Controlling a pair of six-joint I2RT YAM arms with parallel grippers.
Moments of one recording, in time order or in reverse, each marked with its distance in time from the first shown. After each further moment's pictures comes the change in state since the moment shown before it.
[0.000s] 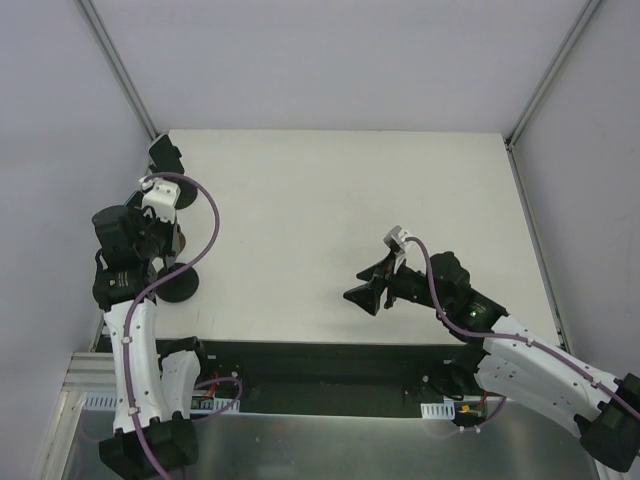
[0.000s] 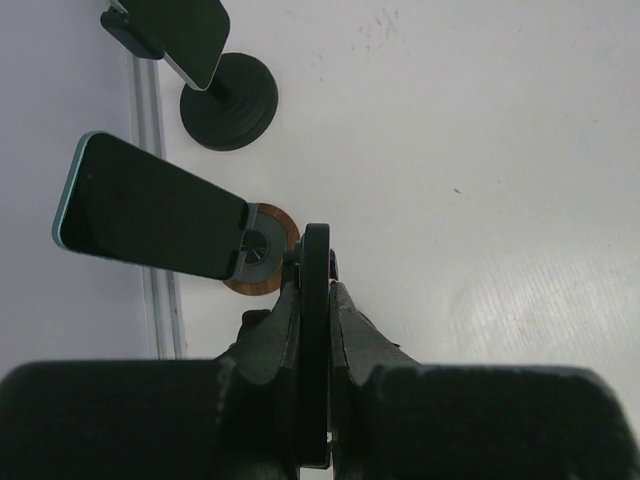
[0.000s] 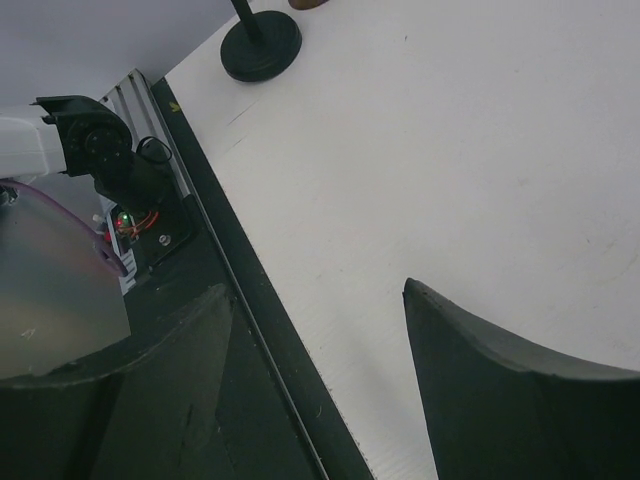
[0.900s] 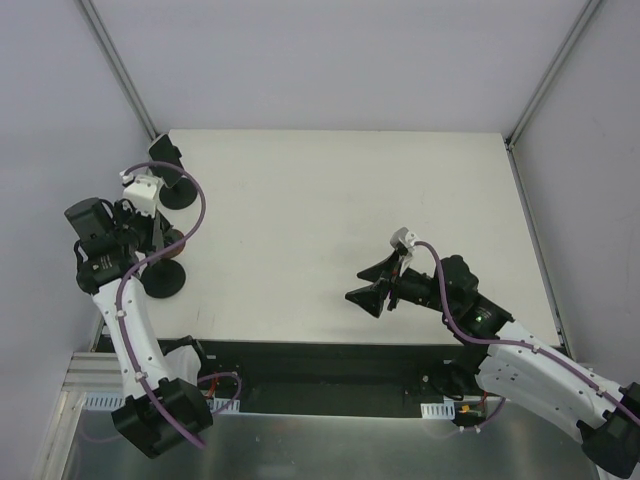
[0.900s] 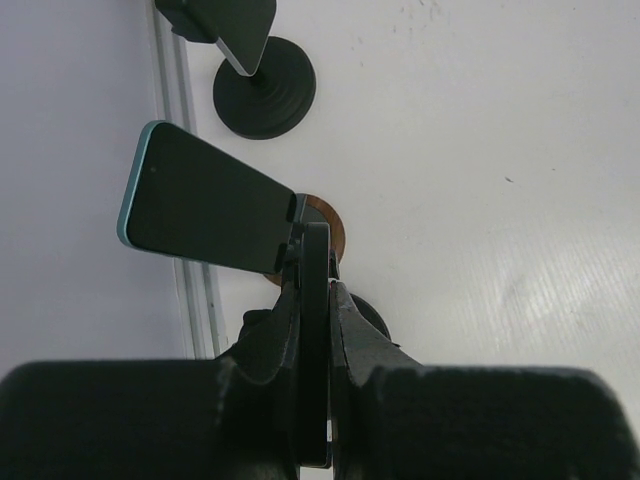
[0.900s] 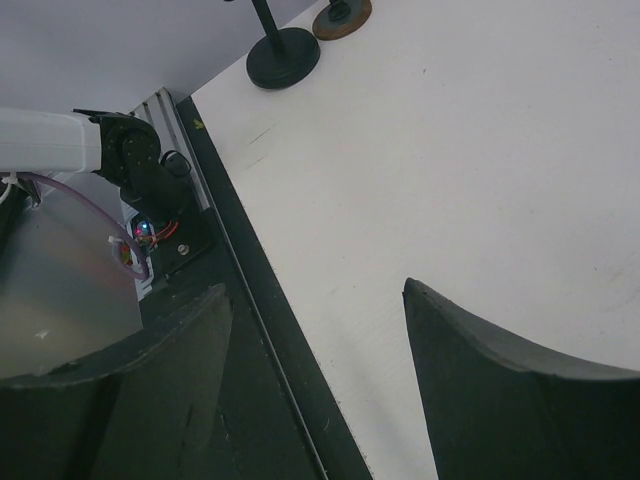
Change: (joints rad) left arm 0.217 0.166 0.081 -0.006 0.183 0.150; right arm 0.000 -0.076 -0.023 0.033 -0.028 0.002
